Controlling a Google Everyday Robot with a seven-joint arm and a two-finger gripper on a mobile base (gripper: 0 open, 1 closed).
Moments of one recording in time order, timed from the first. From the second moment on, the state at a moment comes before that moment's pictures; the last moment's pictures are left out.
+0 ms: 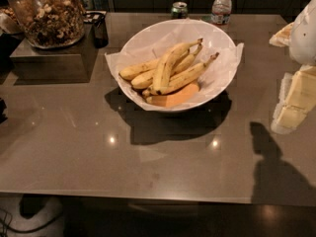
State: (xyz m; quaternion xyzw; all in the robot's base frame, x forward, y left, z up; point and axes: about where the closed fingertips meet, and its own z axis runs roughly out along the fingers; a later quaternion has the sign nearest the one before) arm 0.438 -0.216 0.977 -0.60 0.78 -0.04 0.16
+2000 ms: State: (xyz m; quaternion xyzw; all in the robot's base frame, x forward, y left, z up) arm 0.540 -0.139 0.984 -0.72 0.67 -0.02 0.19
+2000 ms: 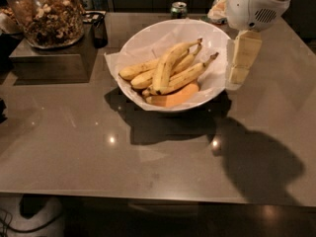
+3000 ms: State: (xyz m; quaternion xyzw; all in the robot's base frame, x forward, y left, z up) arm 0.573 -0.113 0.980 -0.73 0.64 0.03 0.24
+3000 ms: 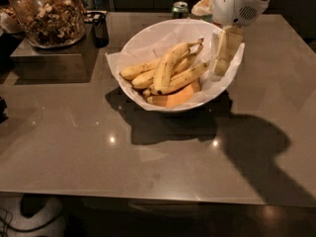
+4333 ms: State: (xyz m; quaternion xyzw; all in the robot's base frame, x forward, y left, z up) arm 0.613 -0.083 0.946 -0.74 0.61 0.10 0.25
